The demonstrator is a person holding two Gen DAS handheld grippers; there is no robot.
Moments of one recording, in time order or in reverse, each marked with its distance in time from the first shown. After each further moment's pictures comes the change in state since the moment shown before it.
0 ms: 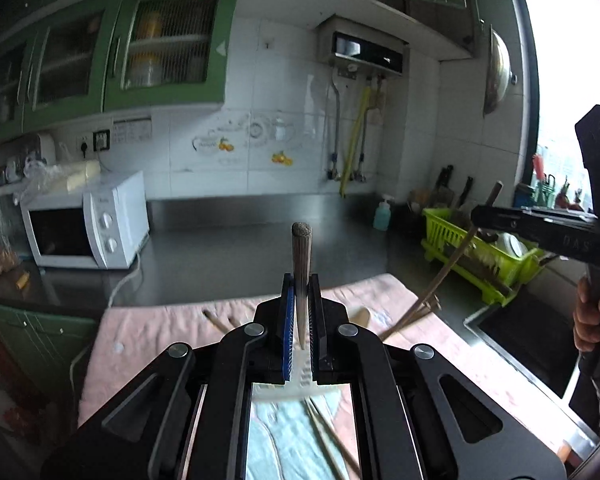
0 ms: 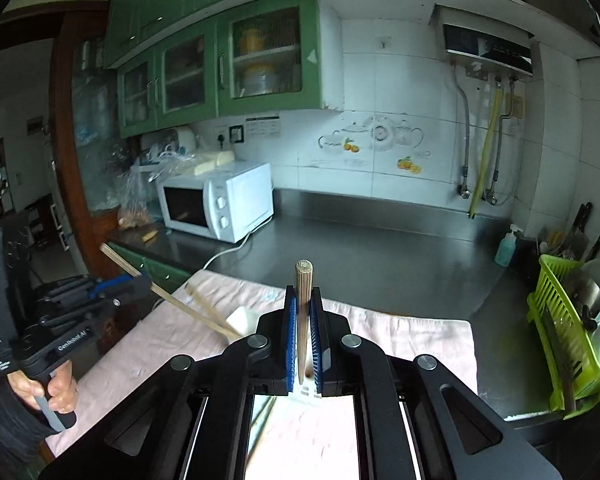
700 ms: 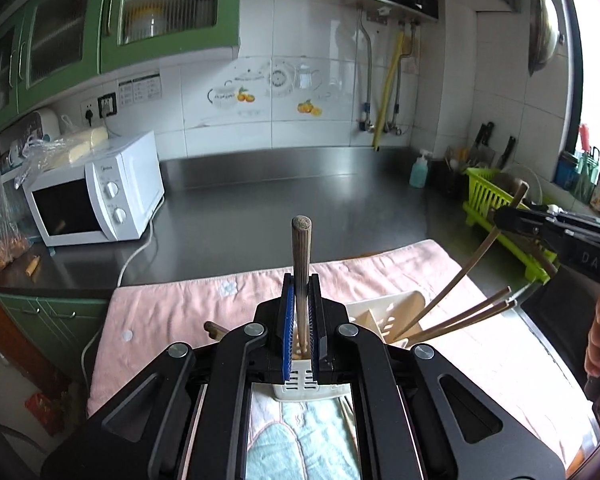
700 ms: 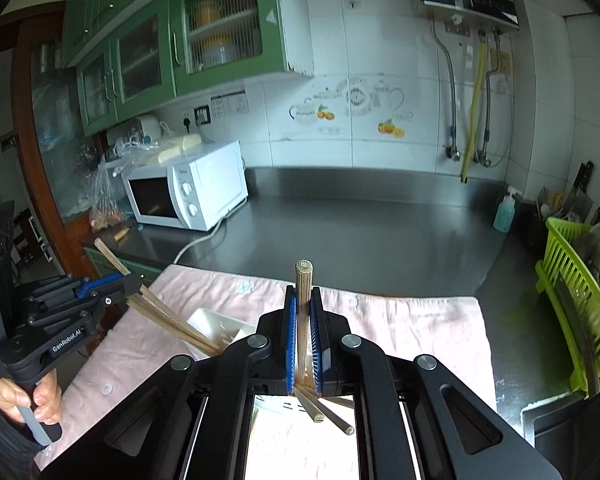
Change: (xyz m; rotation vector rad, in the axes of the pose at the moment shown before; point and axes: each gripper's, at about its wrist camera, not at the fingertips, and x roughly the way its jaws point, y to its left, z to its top) left arm 0.093 0.016 0.003 -0.002 0.205 0.090; right arm 0.086 -0.030 -0.011 0.087 0.087 -0.051
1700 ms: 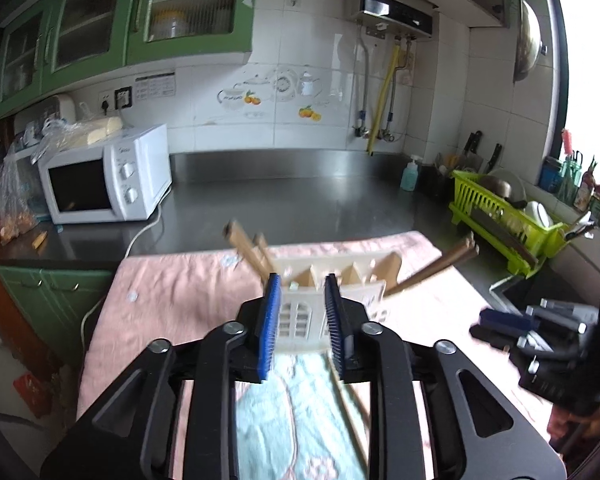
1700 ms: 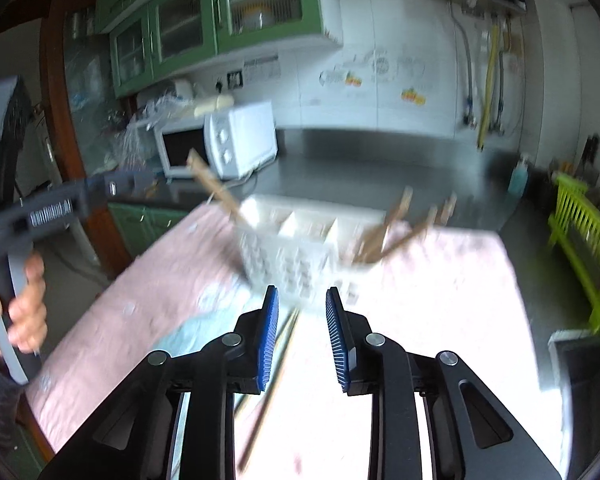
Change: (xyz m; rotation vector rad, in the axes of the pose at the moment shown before) left arm -0.070 0.000 -0.074 -0.044 -0.046 -0.012; right arm -0.040 0.049 -0.145 -0.038 0.066 0.060
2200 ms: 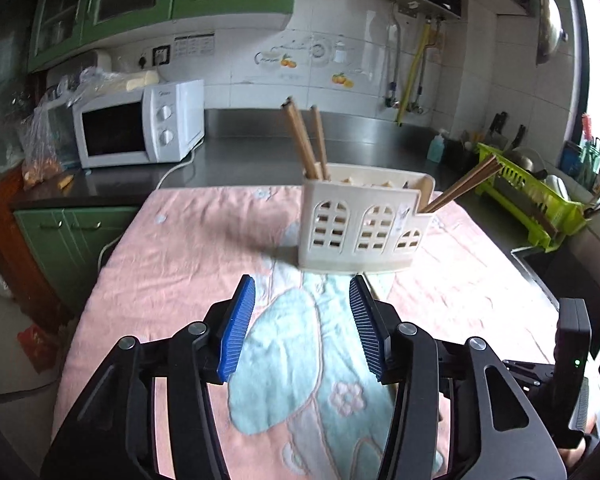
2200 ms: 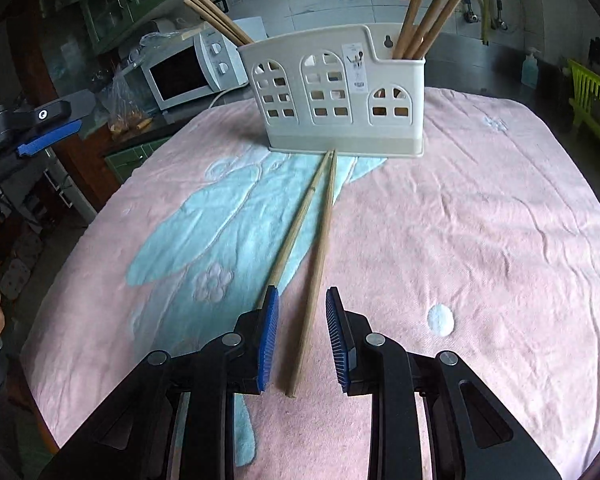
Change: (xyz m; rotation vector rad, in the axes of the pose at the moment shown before) left arm -0.014 0.030 -0.100 -0.079 0.072 0.078; right arm 0.067 0.037 -0.126 0.133 0.222 0.034
